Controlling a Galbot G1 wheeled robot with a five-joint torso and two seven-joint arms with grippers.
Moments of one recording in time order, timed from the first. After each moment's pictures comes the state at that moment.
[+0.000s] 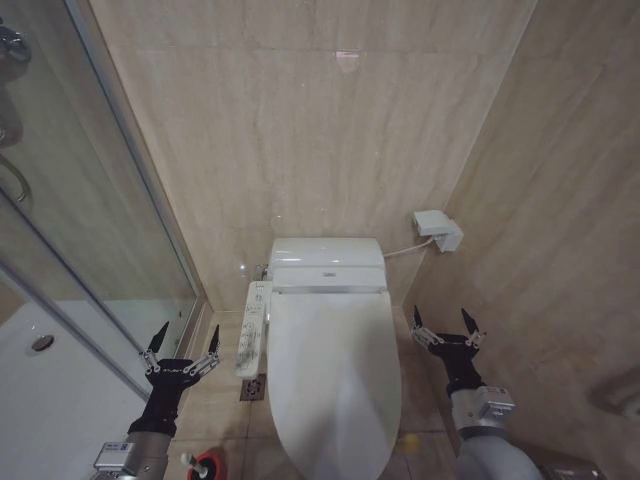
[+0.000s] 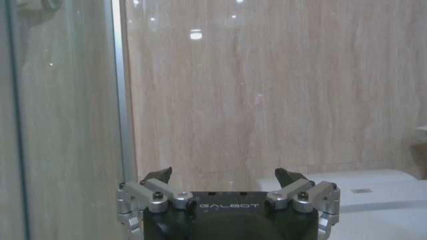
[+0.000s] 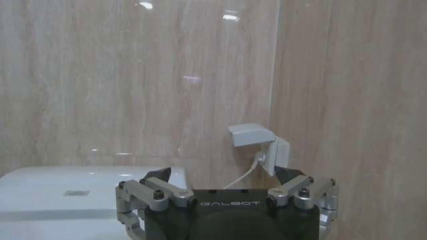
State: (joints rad) left arm 1.70 -1.27 -0.60 -2.21 -0.20 -0.18 -0.08; right arm -1.56 1.31 0.56 2.18 0.19 -0.02 0.29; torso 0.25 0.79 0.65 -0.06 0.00
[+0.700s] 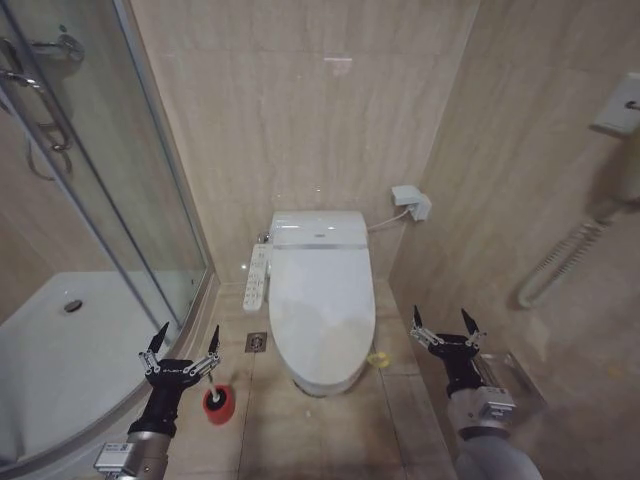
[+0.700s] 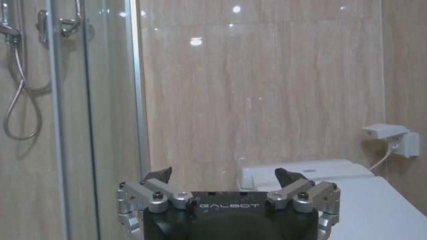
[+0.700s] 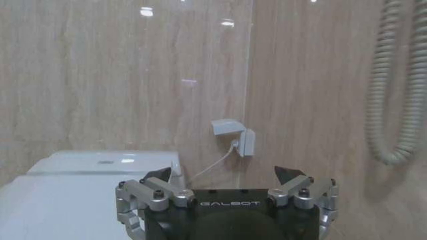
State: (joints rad) left arm 1.70 -1.27 -0.60 -2.21 -0.20 -0.18 -0.08; right arm -1.57 1.31 0.56 2.18 0.19 -0.02 0.29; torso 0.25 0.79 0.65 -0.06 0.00
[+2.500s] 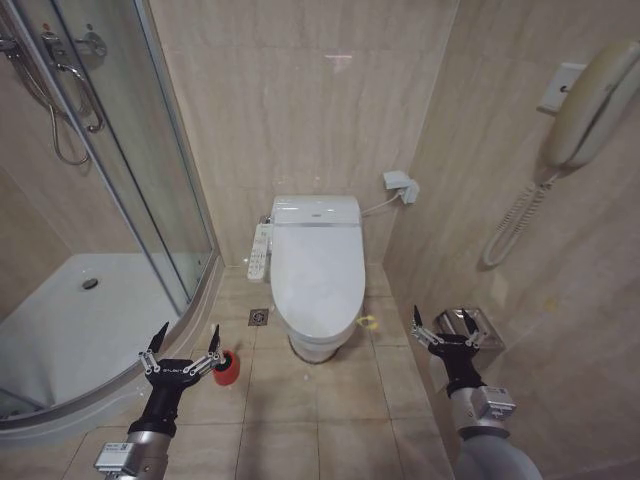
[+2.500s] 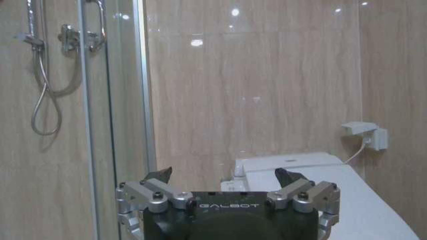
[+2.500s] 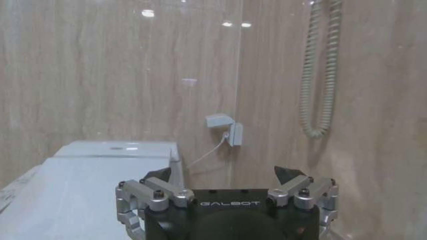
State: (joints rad) left arm 1.70 -1.27 -0.60 -2.21 -0.20 -0.18 -0.08; right arm -1.56 1.31 0.56 2.18 0.19 -0.02 0.29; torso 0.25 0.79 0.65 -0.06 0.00
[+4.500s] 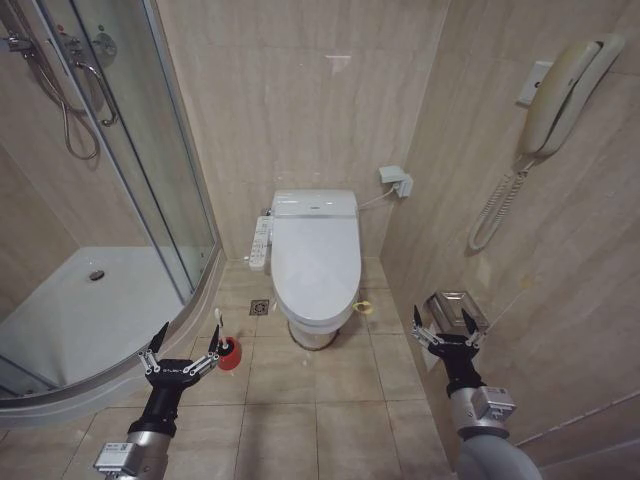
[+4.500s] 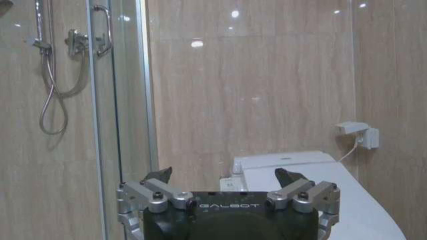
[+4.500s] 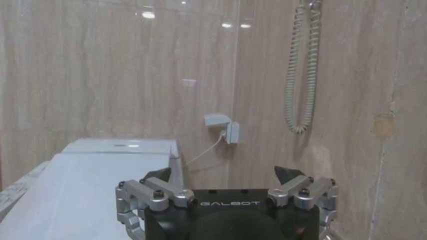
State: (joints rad) left arm 1.70 -1.27 -0.60 -2.21 -0.20 -0.18 -0.08; right arm -1.56 1.31 0.56 2.18 0.19 -0.02 0.29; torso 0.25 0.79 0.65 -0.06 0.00
